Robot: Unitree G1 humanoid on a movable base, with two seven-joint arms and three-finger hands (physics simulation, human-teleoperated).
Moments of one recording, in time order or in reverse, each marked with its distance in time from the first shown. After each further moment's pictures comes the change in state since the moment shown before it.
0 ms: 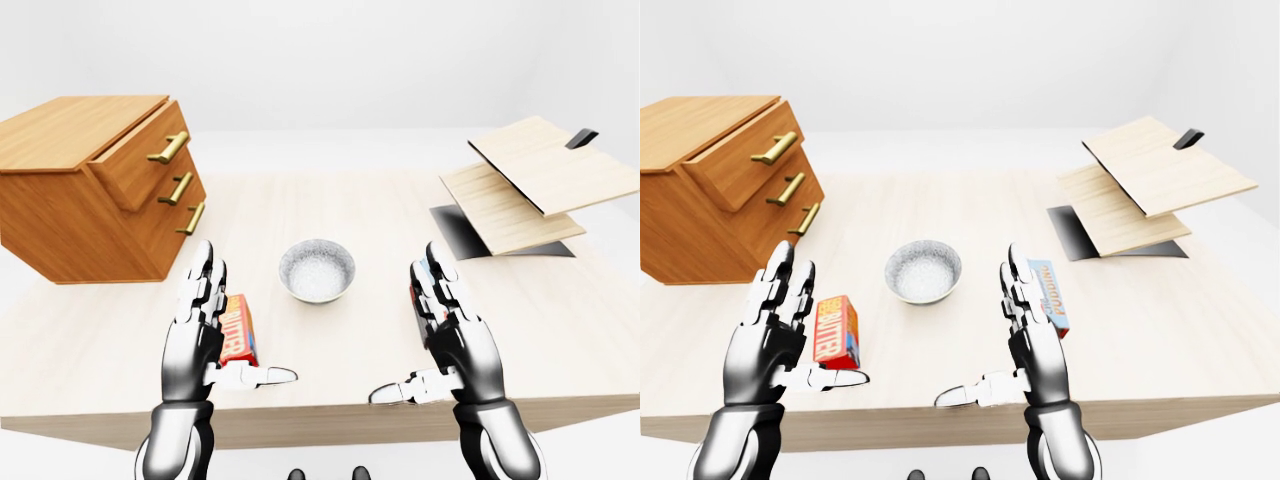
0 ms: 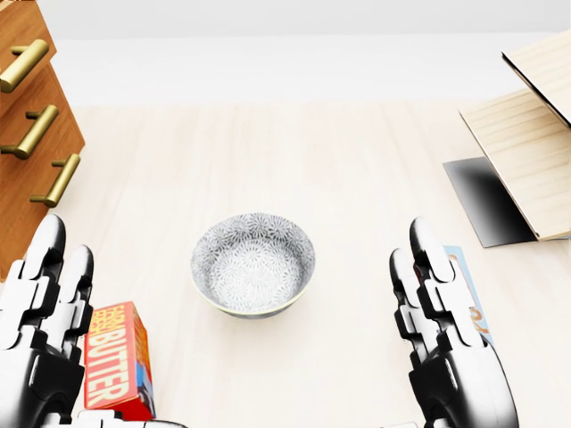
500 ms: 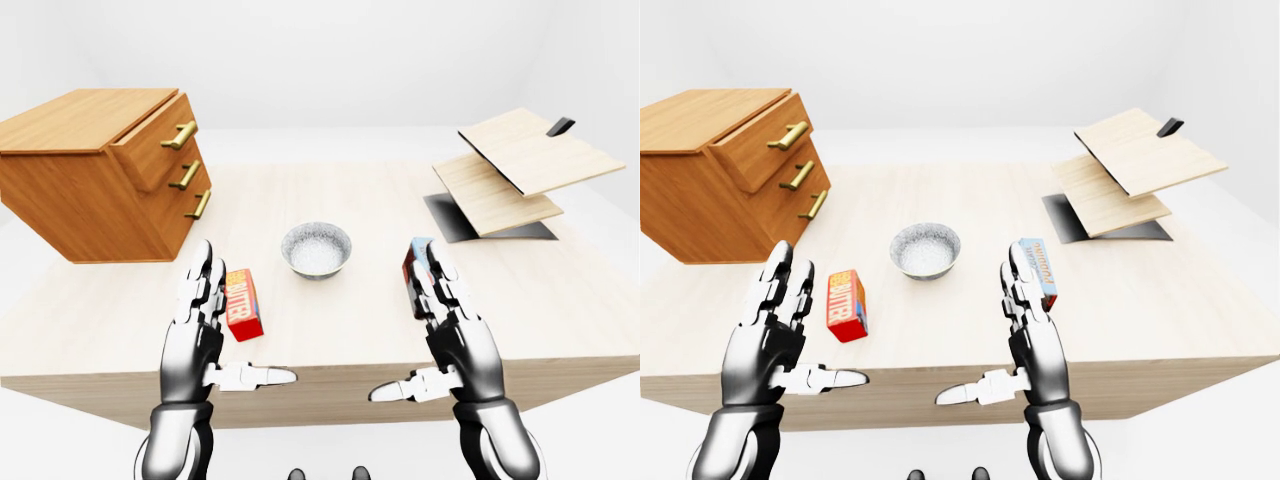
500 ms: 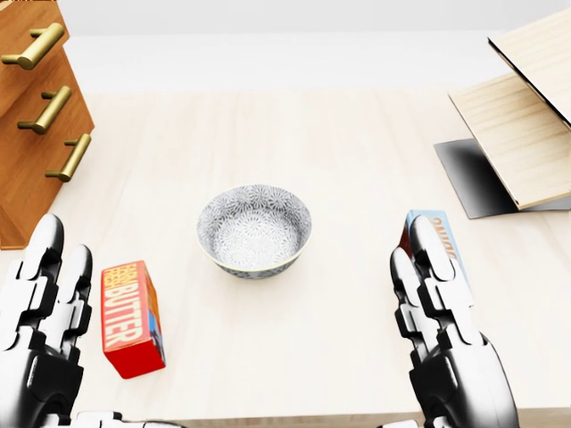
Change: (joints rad) left arm 0.005 -0.001 -0.001 -0.005 -0.001 -0.006 0.000; right arm -0.006 0.004 -0.005 0.003 0.001 0.006 0.001
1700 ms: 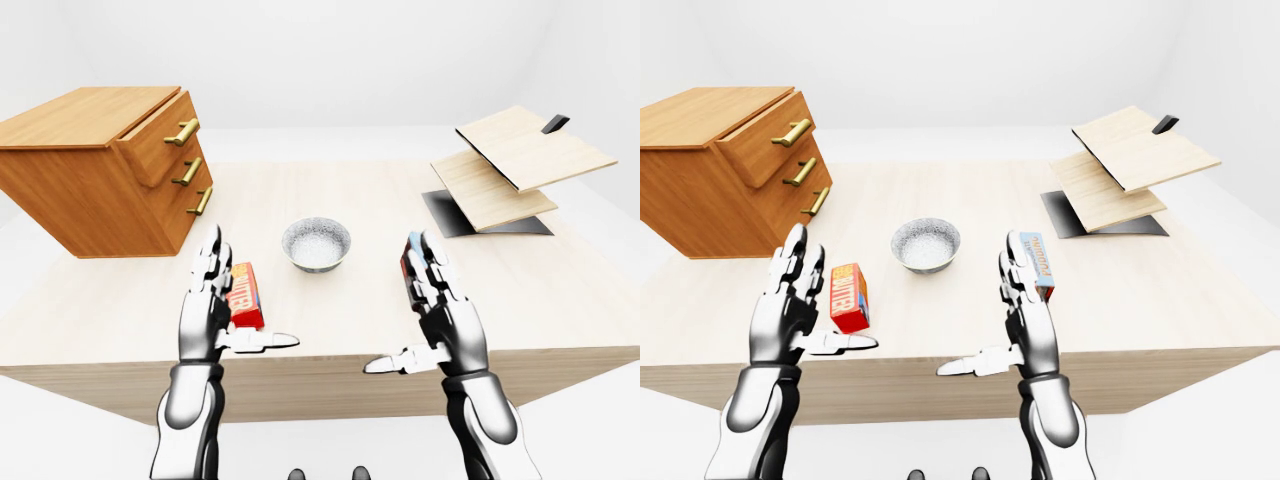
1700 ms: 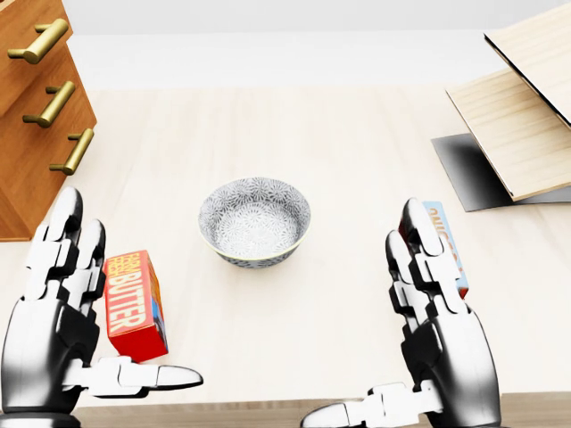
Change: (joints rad) left arm -0.222 0.022 0.020 0.182 0.021 0.055 0.058; right arm -0.147 0.043 -0.043 0.128 -0.020 0.022 0.004
